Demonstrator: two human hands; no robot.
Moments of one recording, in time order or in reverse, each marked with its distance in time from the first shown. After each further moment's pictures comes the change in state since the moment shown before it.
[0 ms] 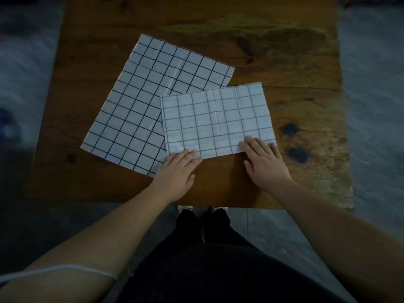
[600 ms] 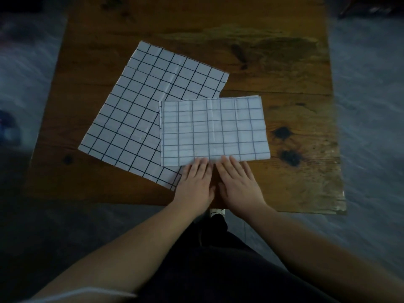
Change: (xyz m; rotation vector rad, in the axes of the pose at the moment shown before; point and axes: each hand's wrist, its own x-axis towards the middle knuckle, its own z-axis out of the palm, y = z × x) left_hand 0.008 0.085 0.019 0.031 0.024 -0.155; right_hand -0.042 -0.063 0.014 0.056 0.020 -0.130
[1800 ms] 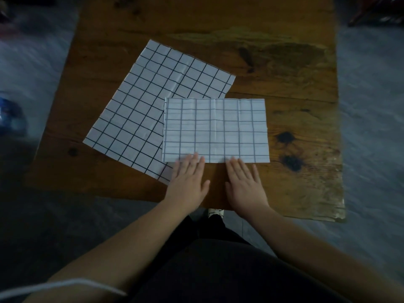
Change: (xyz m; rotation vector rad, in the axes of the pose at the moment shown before) left_hand -0.008 -0.018 -0.012 -0.061 0.001 -0.098; right_hand -0.002 0.010 -0.003 -0.010 -0.068 0.099
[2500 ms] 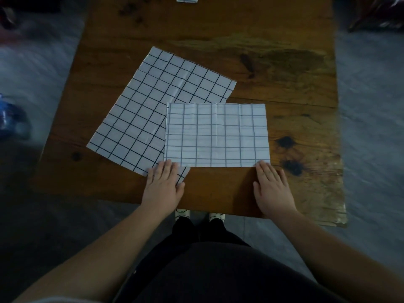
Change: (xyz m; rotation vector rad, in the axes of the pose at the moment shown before) left_hand -0.015 -0.061 0.003 0.012 -0.028 -0.160; right_hand -0.010 0.064 -0.008 0.020 0.040 0.159
